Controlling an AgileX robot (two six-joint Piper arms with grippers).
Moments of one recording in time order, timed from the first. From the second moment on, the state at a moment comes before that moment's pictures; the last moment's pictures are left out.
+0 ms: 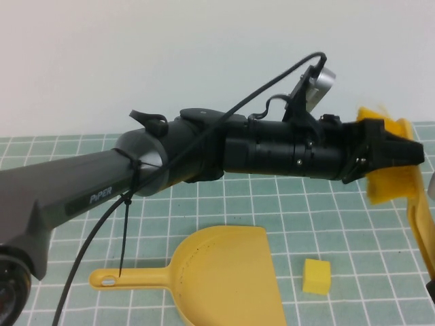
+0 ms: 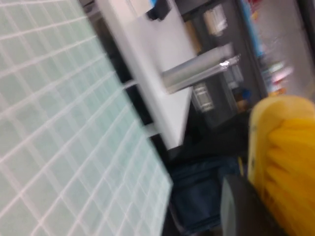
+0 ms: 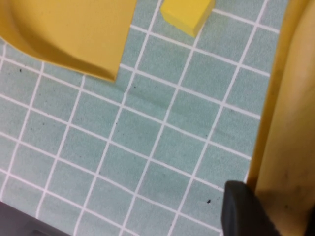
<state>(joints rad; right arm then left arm) 0.39 1.11 -0.89 0.18 1.12 -0.04 -0.69 1.99 -1.52 -1.83 0.90 0.86</state>
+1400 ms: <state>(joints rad) 0.01 1.03 -0.84 0.91 1.24 -0.73 -0.60 1.99 -1.52 -1.83 1.27 0.98</state>
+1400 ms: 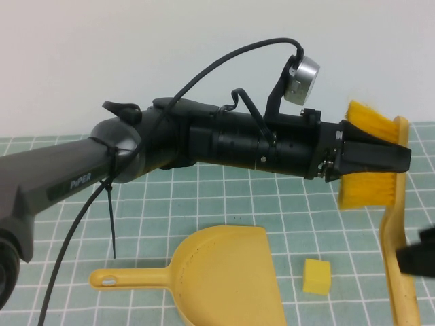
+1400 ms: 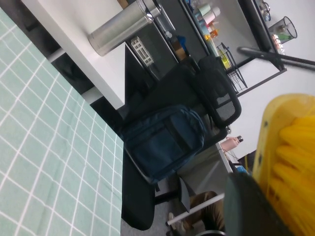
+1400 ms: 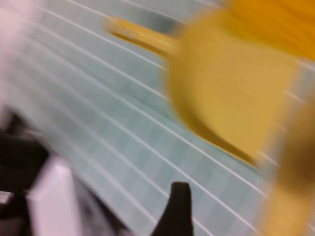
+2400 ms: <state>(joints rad) -0.18 1.10 -0.63 1.15 1.26 -1.26 -0.55 1.99 -1.53 -1.83 1.32 0.97</state>
